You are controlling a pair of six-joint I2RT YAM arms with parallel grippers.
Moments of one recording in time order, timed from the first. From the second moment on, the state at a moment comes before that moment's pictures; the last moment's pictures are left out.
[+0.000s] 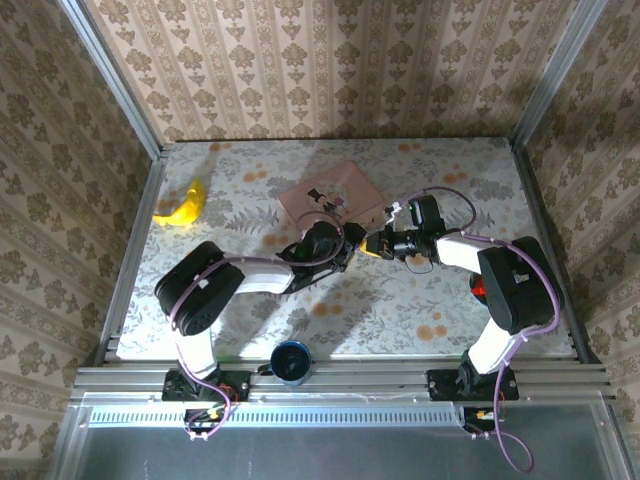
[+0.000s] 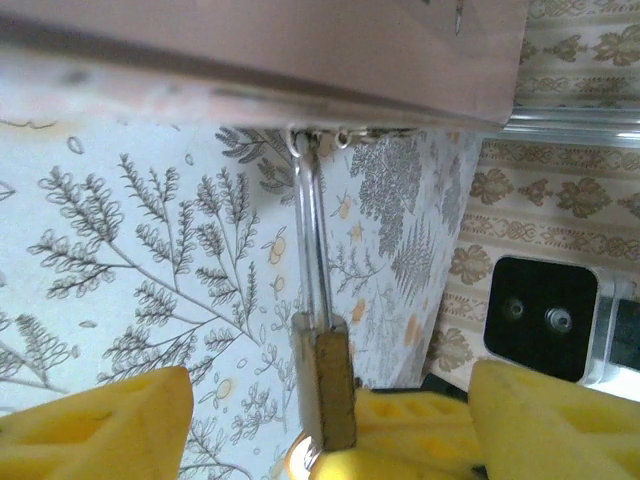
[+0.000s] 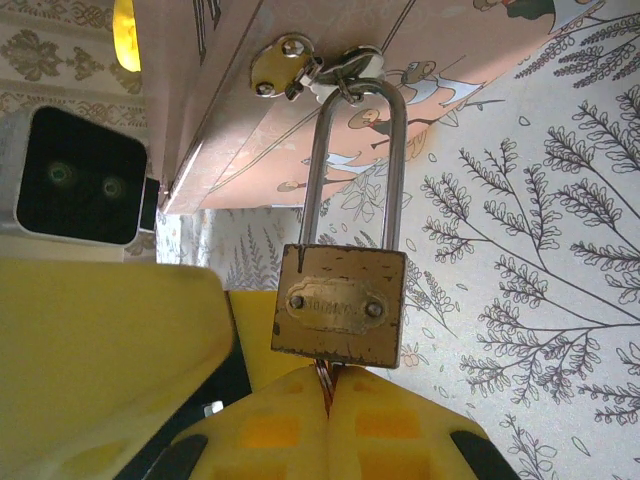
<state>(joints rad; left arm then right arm) -0.88 1.81 0.87 0.46 0.03 -1.54 0.24 1.70 0.82 0.04 -0.82 0.61</state>
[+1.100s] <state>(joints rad) -0.85 1.50 0.77 0.12 -0.20 -1.37 0.17 1.89 0.74 0.45 -0.96 0.99</state>
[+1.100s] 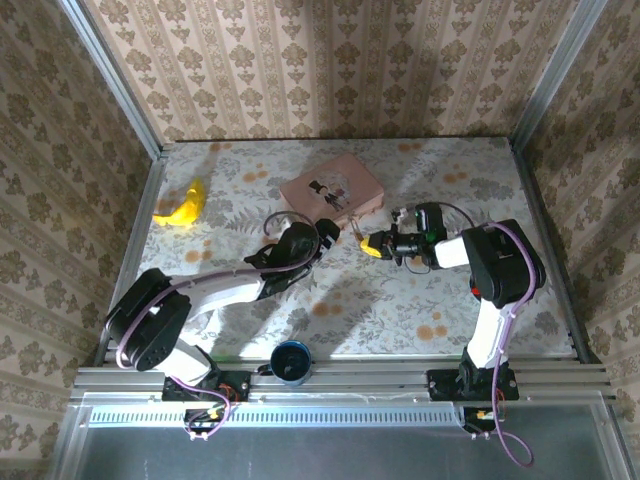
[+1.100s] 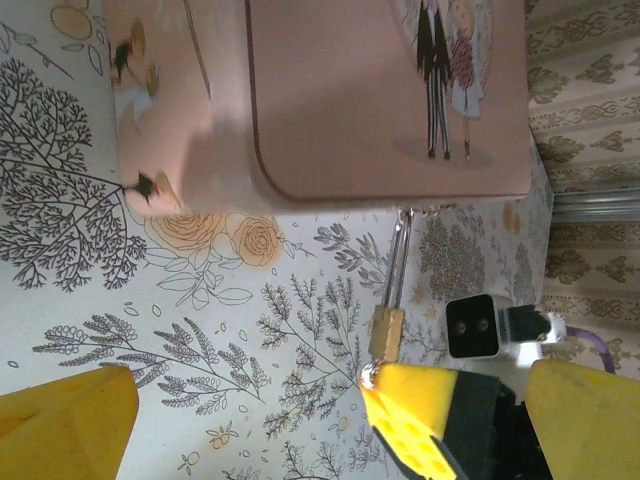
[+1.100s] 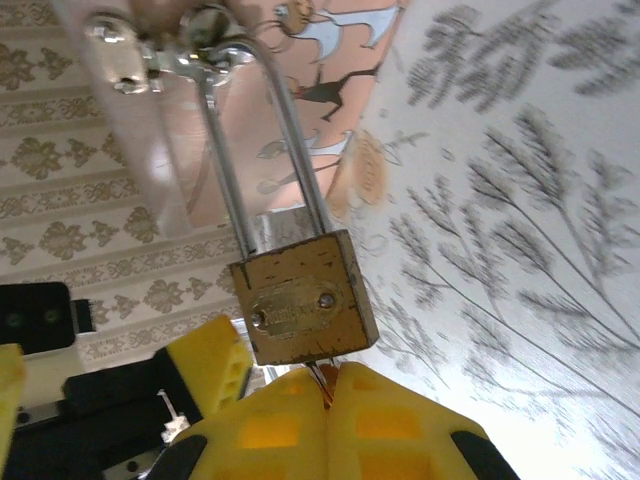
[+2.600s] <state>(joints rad) -0.79 1.45 0.92 -0.15 -0.32 -1.12 0.26 1.60 0.84 -0.24 -0.49 0.64</state>
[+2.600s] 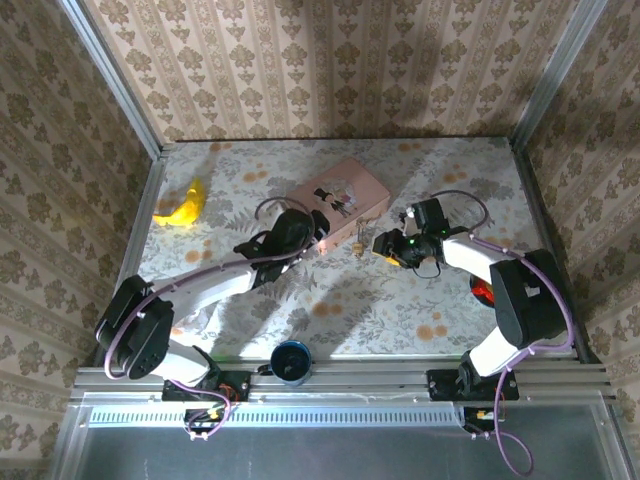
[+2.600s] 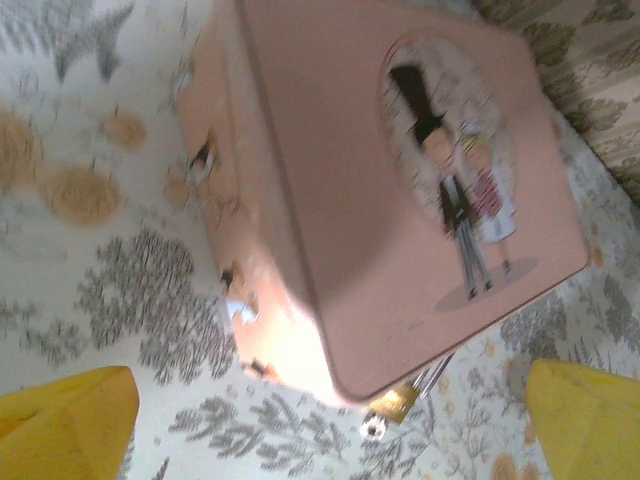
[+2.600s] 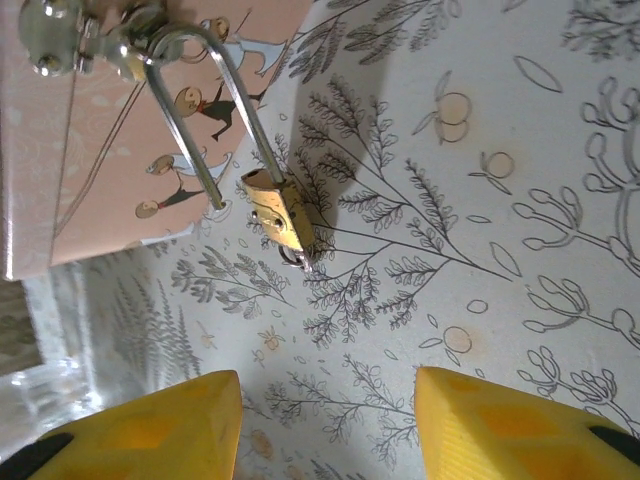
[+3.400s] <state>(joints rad) -0.73 1.72 1.17 -0.42 -0.37 -0.73 0.27 1.75 0.97 -0.16 -0.44 0.59</state>
